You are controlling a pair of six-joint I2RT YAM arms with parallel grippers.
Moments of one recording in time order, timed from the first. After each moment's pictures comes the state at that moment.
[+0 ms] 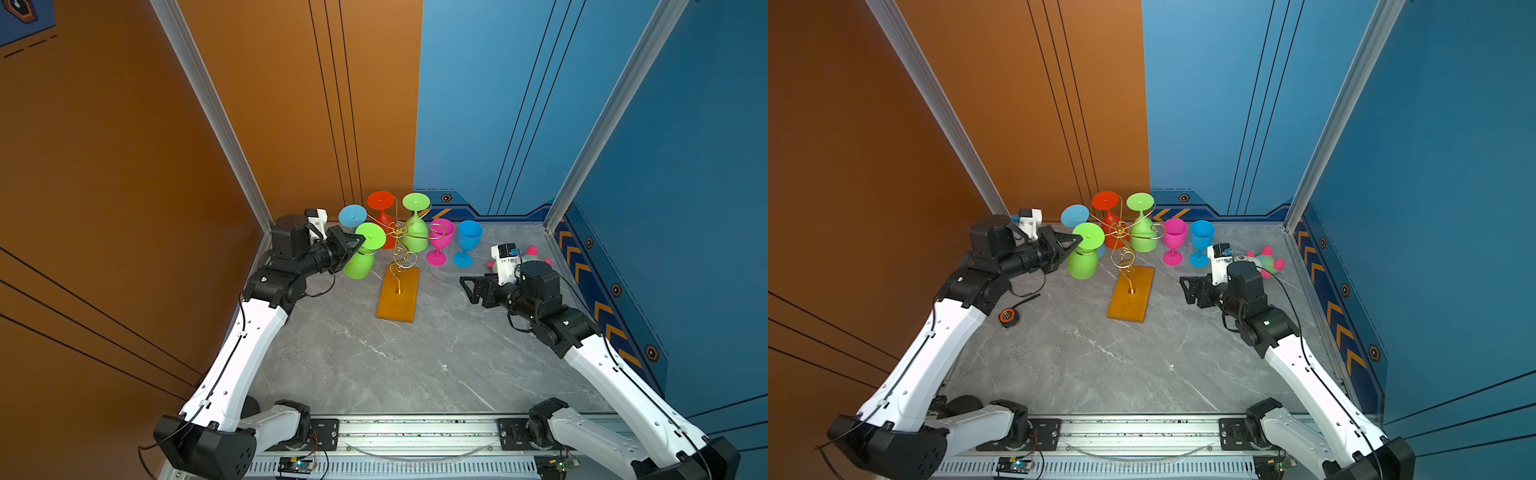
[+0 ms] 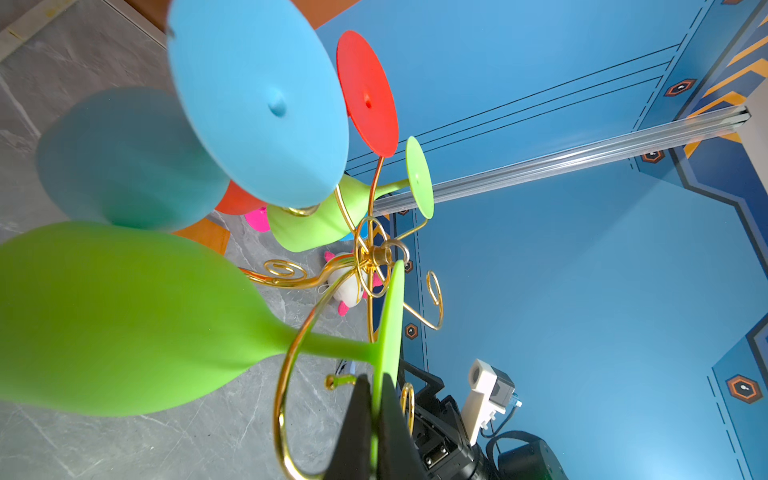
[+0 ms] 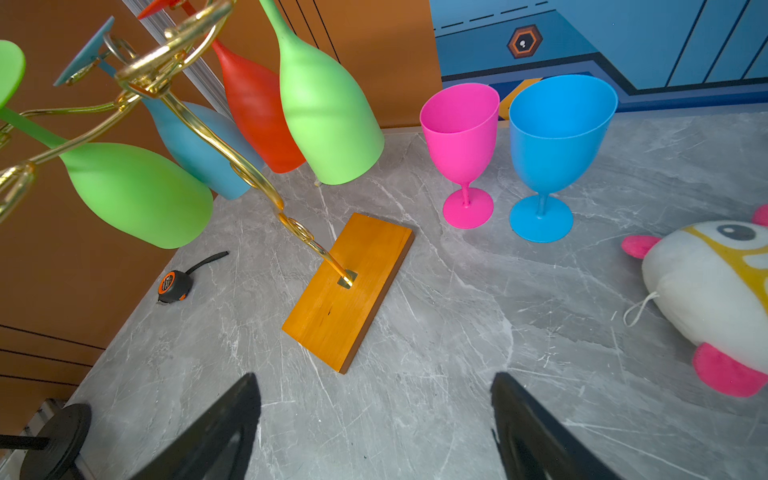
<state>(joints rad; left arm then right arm) -0.25 1.20 1.32 -0.45 0.48 -1.06 0.39 0.98 0.90 -0.37 -0.17 0.32</state>
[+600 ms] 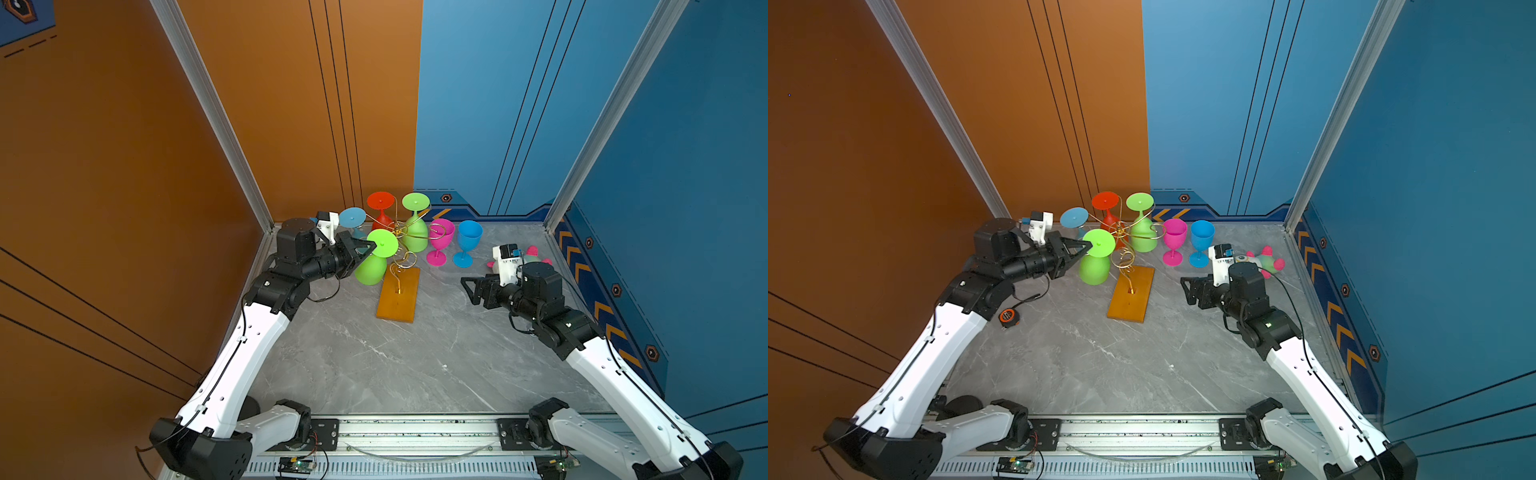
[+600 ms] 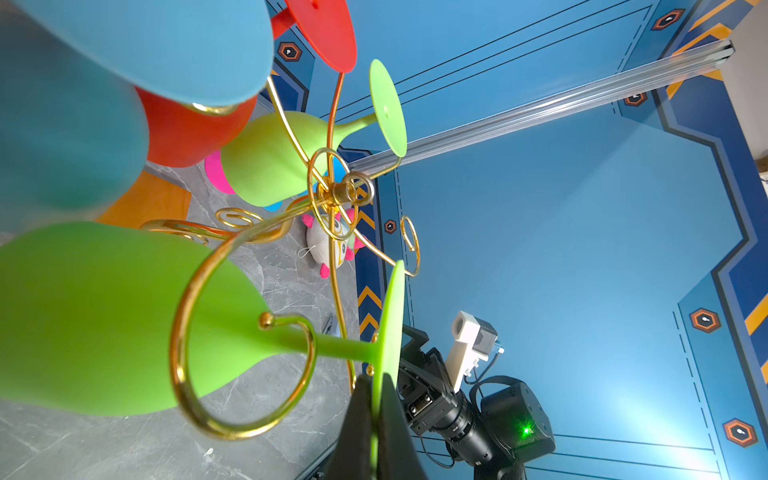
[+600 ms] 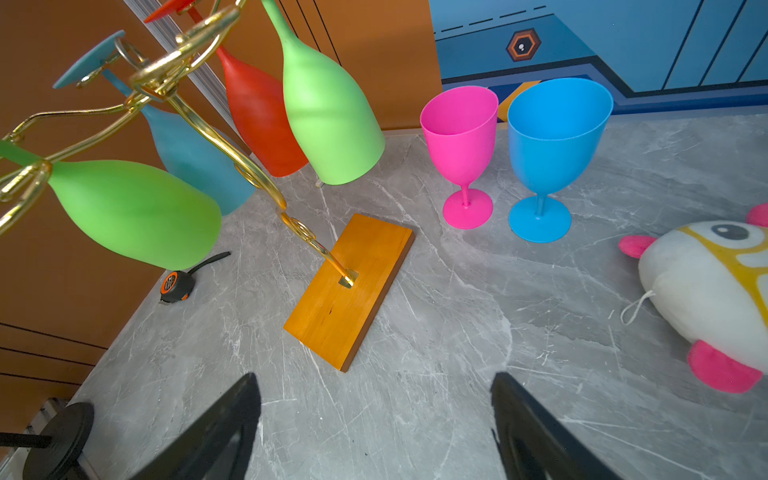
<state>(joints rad) -0.30 1.15 1.29 -0.45 0.57 -1.06 0.39 0.96 0.90 -0.38 -0.17 0.32</state>
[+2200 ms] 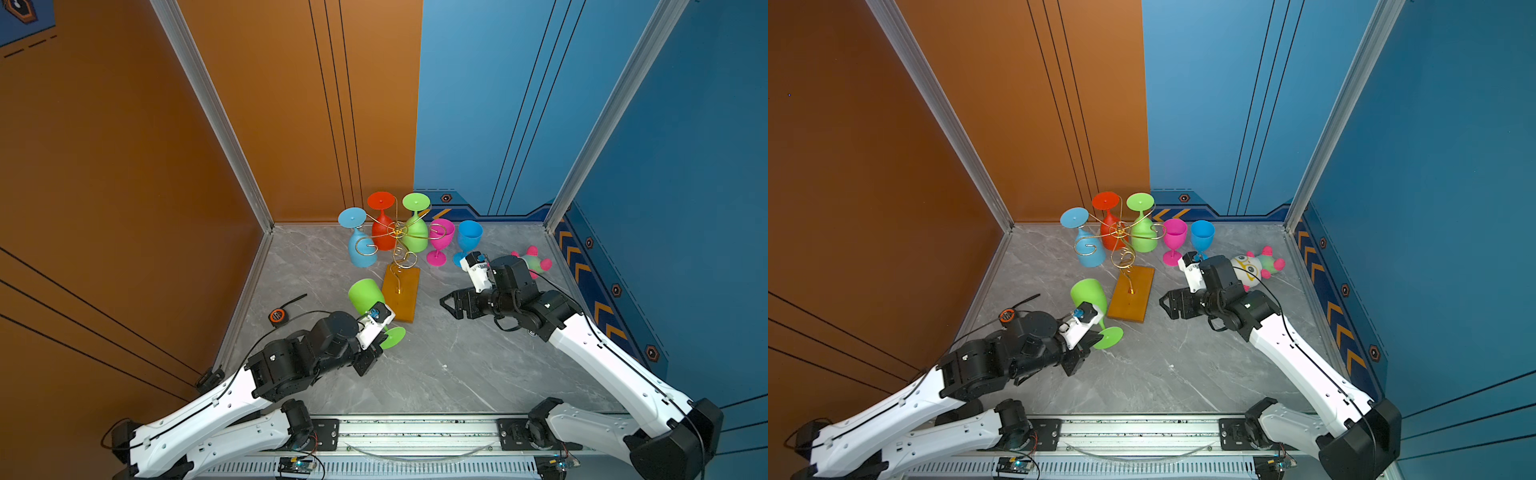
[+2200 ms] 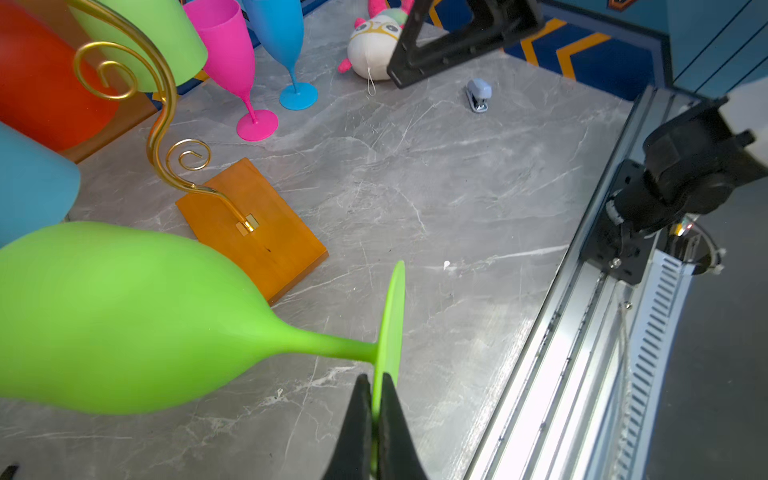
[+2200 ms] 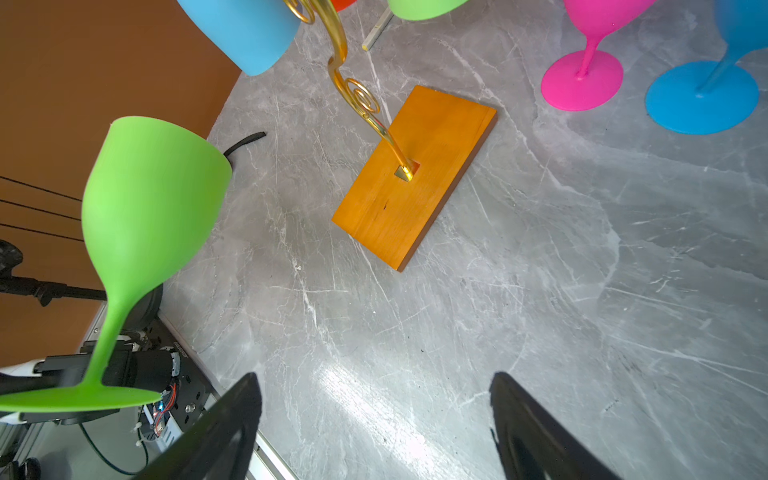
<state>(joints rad) -1.06 0.81 0.89 -0.73 -0.16 0.01 0.53 1.15 1.08 -0.67 -0.29 0.32</state>
